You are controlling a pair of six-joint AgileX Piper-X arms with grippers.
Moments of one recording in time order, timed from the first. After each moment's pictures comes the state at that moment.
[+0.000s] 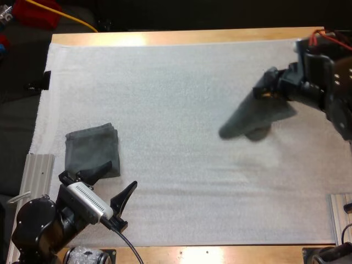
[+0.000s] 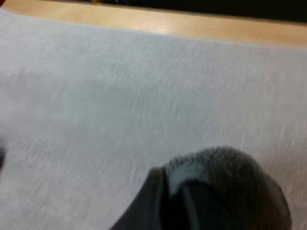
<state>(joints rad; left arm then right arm) -0.14 0.28 -0.71 0.86 0.50 -1.63 0.34 1.26 -1.45 0.98 -0.14 -1.75</state>
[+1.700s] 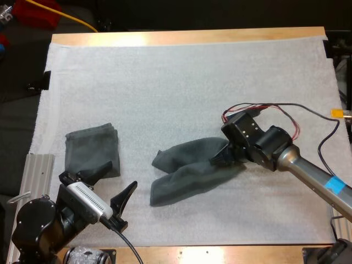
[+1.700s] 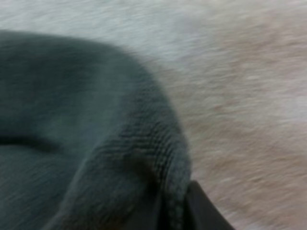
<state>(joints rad) -0.14 0.28 -0.71 0.86 0.51 -1.64 0.70 1.47 -1.04 0.85 0.18 -1.59</state>
